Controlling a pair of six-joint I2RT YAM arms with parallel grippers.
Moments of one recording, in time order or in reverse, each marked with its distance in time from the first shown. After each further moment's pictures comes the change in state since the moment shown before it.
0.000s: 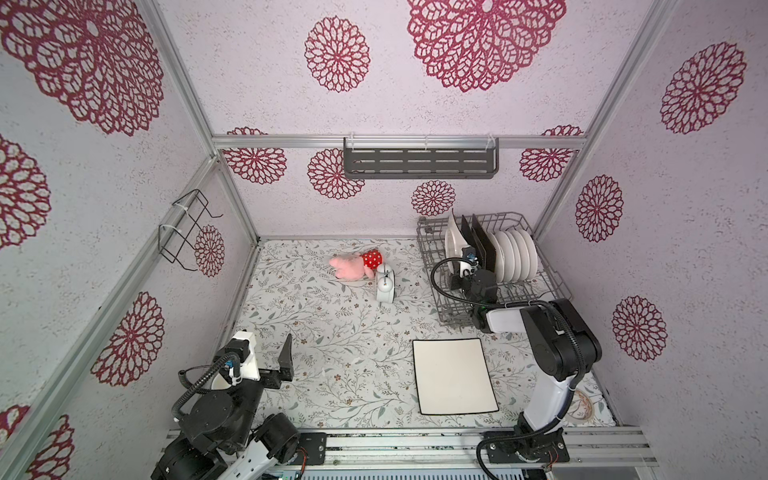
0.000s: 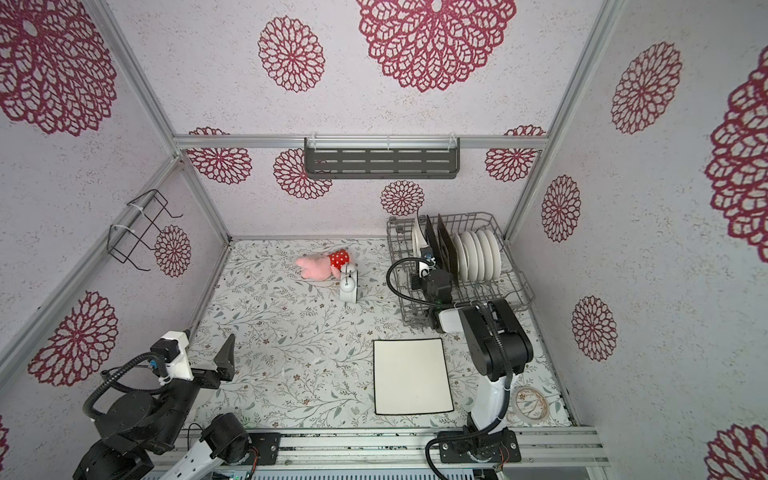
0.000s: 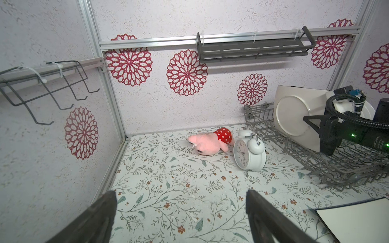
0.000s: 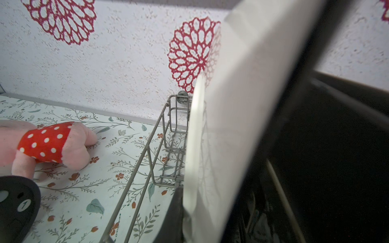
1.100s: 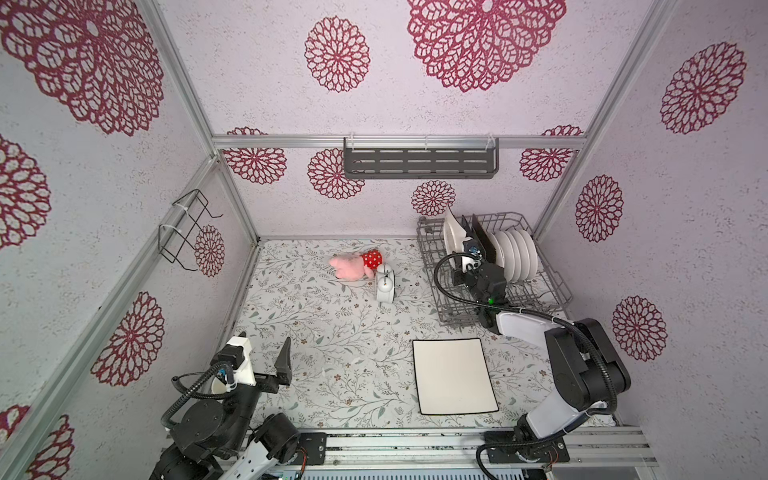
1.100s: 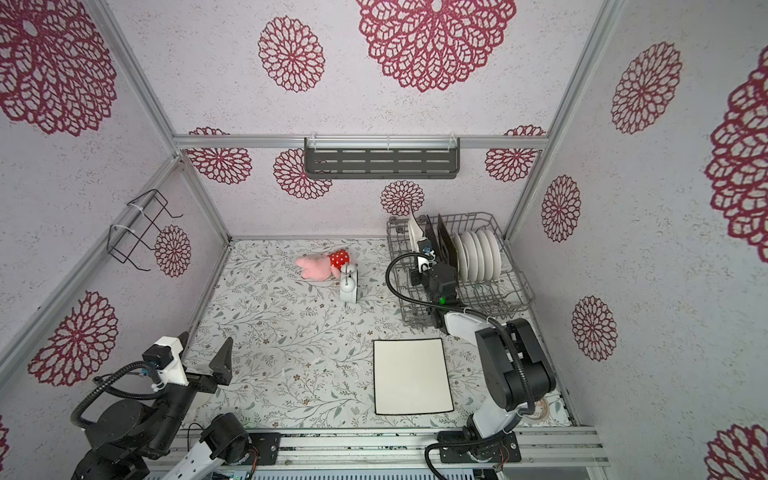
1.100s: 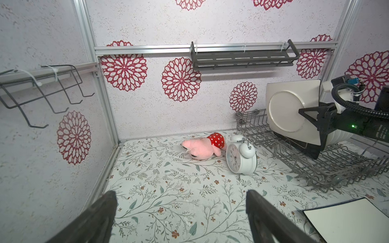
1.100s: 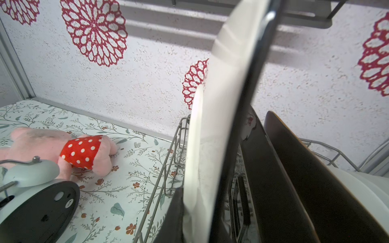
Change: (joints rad) left arm 0.000 -0.050 -0.001 0.000 0.049 0.001; right arm 0.038 -0.227 -0.007 -0.177 -0.027 -0.074
